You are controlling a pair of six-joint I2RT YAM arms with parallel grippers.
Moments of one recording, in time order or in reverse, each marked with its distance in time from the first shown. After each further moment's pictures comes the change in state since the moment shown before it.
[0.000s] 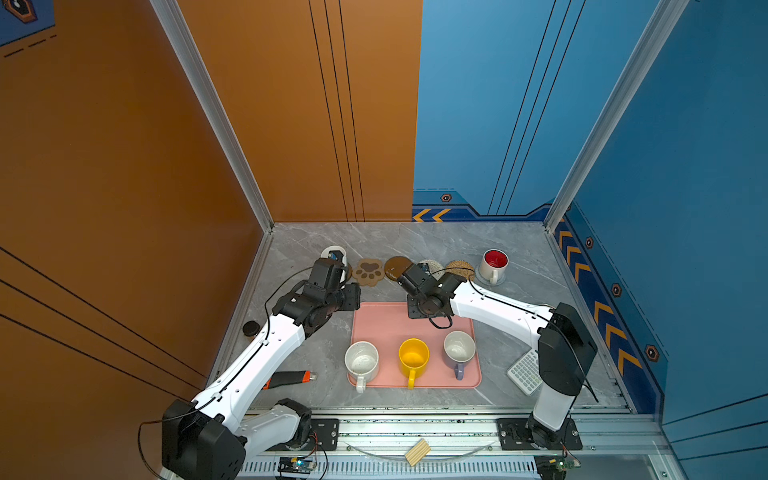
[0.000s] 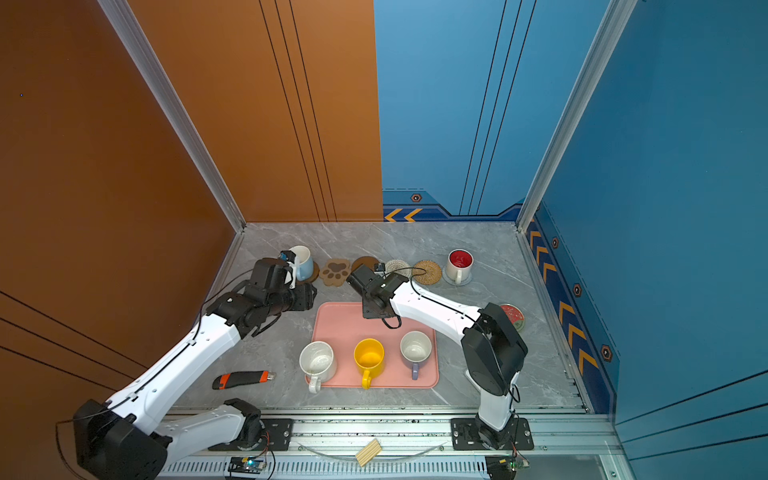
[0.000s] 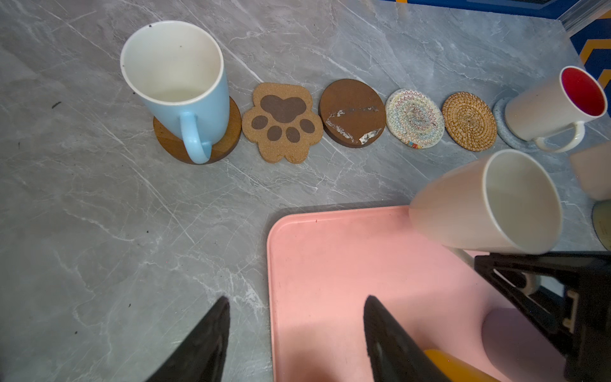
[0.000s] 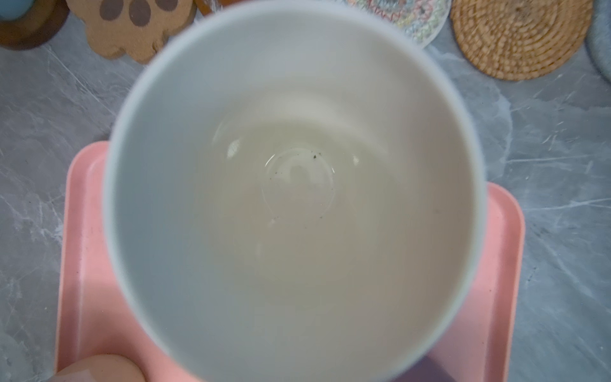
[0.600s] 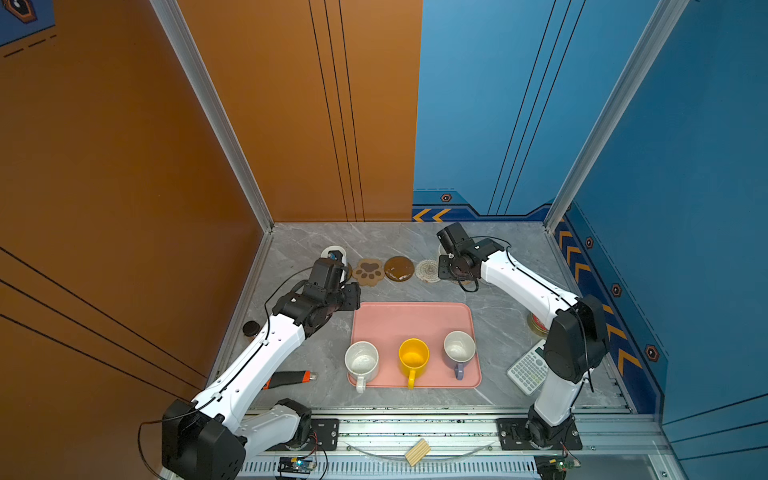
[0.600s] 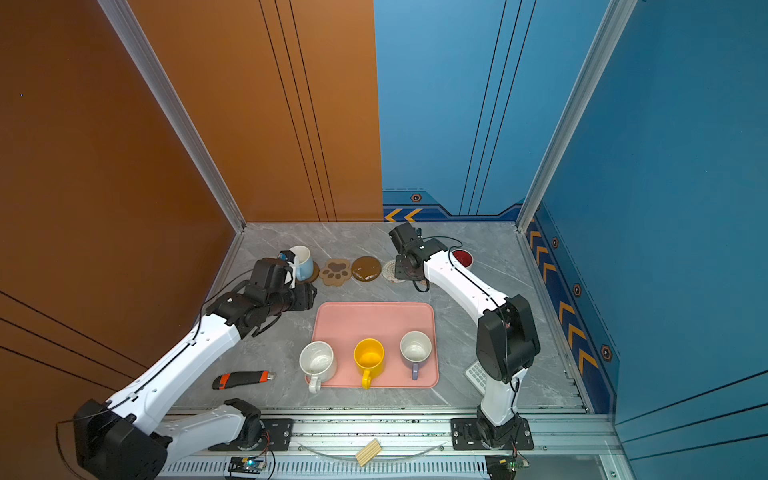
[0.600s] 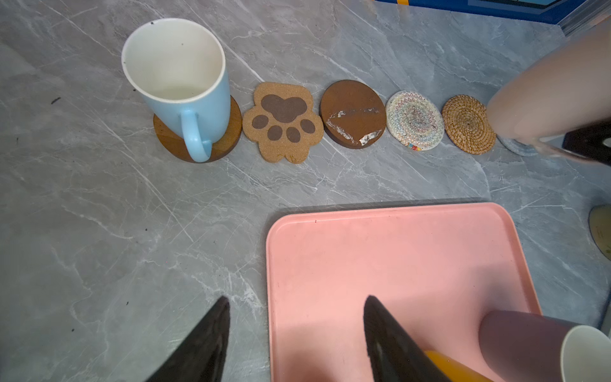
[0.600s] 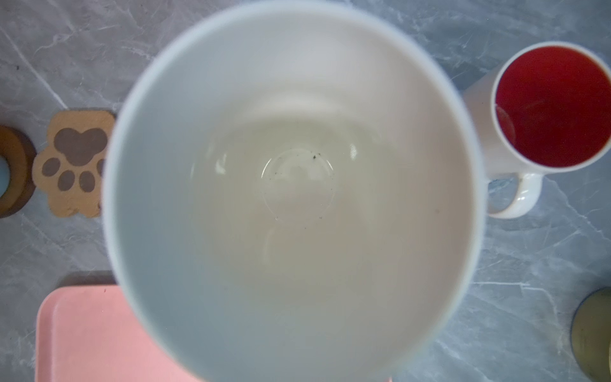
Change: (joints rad) left arm 0.000 0.000 0.000 0.000 -0.002 -0.018; right arm -0.324 0.033 0.155 -0.025 -0.029 -0.180
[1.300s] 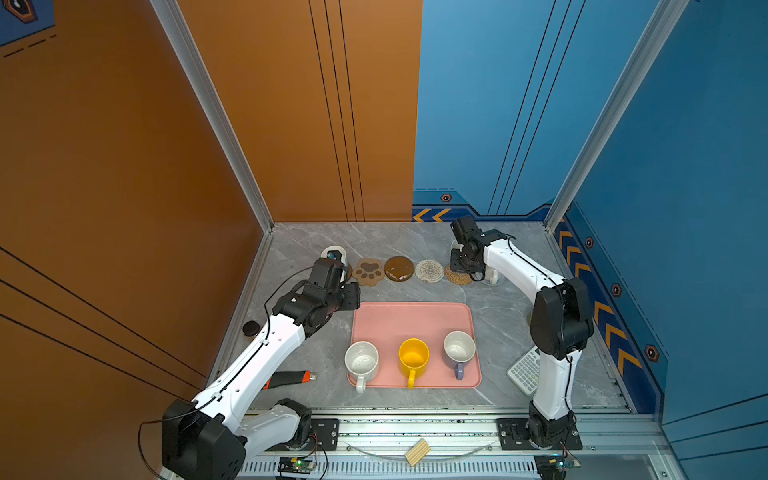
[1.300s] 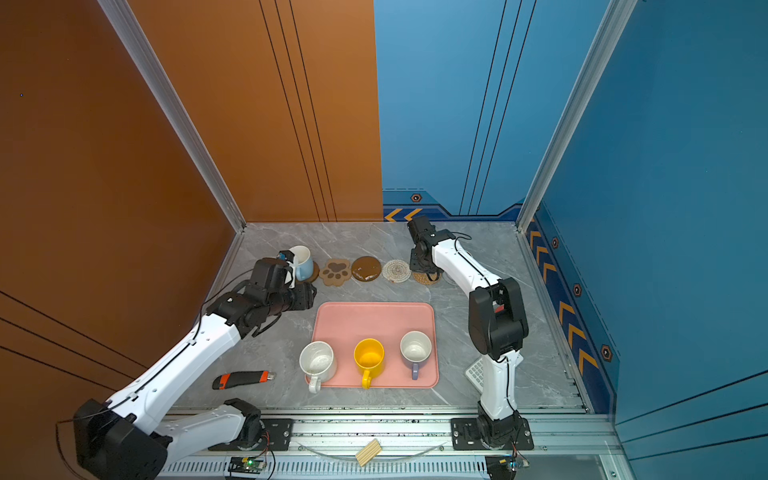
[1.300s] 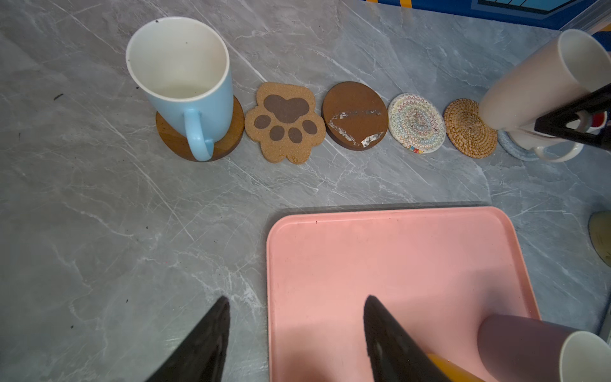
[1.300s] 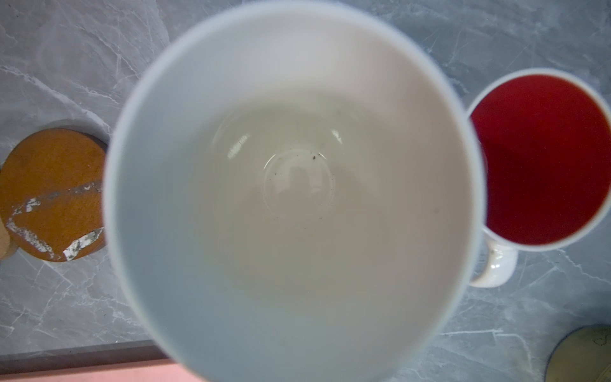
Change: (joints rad) left arm 0.000 0.002 0.000 0.000 -0.005 -0.021; right arm -0.140 0.158 0.086 -0.008 -0.034 -0.081
